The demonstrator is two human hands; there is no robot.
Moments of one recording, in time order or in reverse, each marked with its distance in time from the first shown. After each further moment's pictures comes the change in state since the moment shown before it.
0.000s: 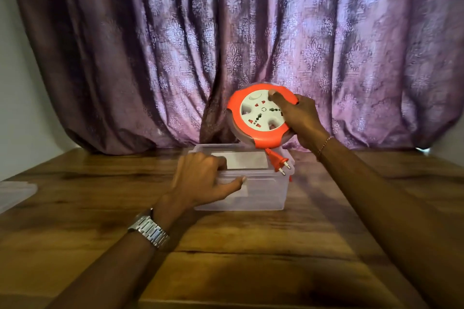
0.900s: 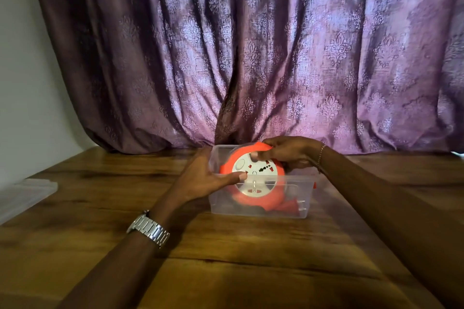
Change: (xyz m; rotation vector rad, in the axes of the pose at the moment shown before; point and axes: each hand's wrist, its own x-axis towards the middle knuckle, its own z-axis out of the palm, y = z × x) left_hand -0.005 -0.042 0.007 -0.771 -0.222 -0.382; right_hand -0.009 0.049 0.045 -0.401 -0.924 0.371
